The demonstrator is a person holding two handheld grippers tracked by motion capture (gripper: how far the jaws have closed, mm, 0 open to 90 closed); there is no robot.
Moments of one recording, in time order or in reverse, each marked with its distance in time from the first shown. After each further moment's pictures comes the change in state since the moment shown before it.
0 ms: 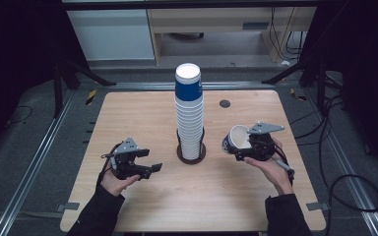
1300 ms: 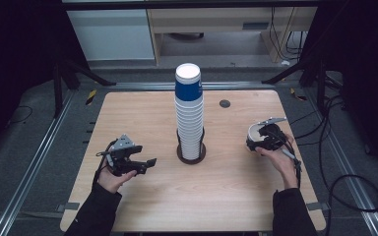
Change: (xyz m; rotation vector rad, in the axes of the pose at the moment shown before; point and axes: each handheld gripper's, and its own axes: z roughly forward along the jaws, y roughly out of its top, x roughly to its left) left arm 0.014 -0.001 -0.004 0.019 0.102 -0.021; right arm -0.071 -0.024 0.031 0.262 -0.264 0.113
